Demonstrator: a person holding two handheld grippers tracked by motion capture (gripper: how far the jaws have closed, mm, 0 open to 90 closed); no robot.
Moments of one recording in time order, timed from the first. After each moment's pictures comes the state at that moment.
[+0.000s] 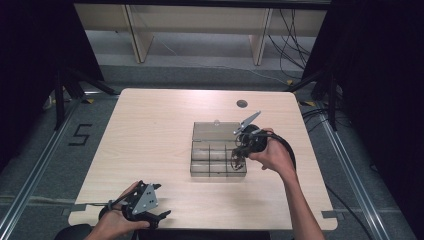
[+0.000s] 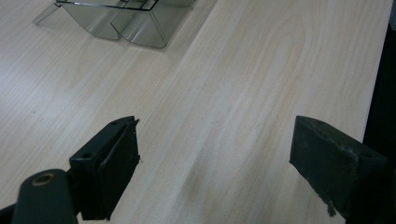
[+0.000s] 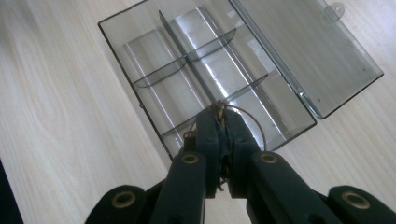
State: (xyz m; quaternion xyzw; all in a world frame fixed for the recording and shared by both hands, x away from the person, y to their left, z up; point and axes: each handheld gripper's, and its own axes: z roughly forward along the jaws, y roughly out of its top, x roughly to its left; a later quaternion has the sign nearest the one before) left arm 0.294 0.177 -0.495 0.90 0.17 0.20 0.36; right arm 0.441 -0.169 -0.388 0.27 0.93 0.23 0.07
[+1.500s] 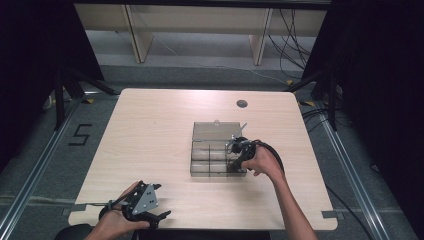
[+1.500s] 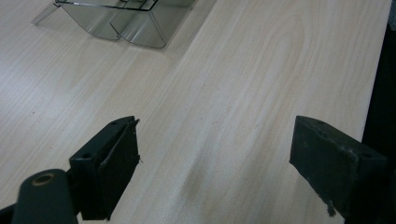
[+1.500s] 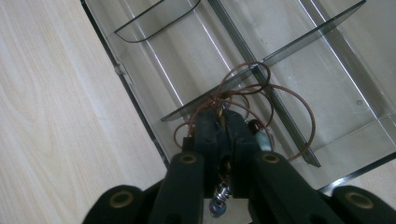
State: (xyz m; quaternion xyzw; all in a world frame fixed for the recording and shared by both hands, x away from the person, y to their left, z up) left arm 0.293 0.177 -0.495 0.90 0.17 0.20 0.36; right arm 0.462 -0.157 -0.459 0.28 0.94 0.17 -0.02
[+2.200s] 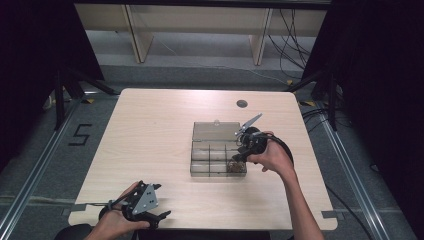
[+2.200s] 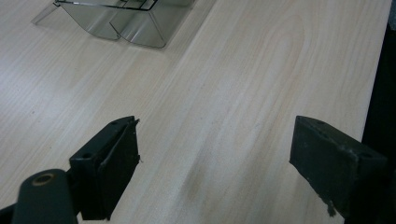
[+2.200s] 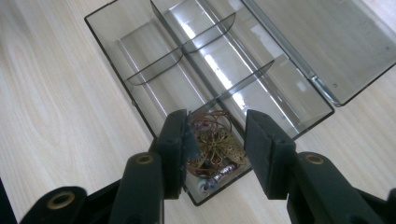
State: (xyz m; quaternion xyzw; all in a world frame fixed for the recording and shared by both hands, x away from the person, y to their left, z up) left arm 0.293 0.177 -0.495 0.89 0.17 0.20 0.36; right arm 0.448 -0.175 -0.406 0.29 0.93 0.24 0.05
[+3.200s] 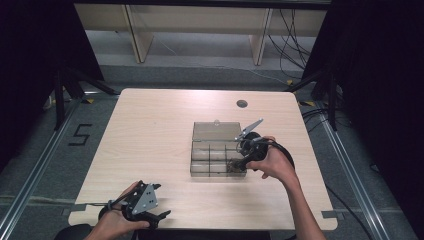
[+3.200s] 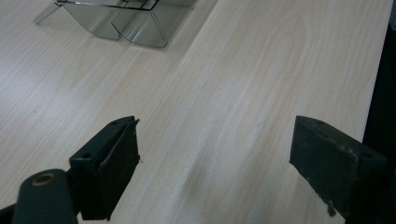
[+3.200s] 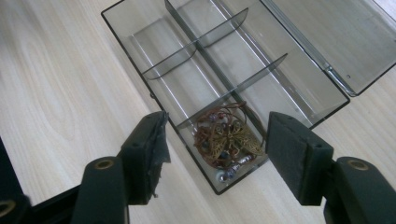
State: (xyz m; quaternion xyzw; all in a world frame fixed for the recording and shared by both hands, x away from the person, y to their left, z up) left arm 0.294 0.178 -0.494 0.90 0.17 0.20 0.36; right arm 0.429 -0.173 -0.406 0.30 0.92 0.24 0.05
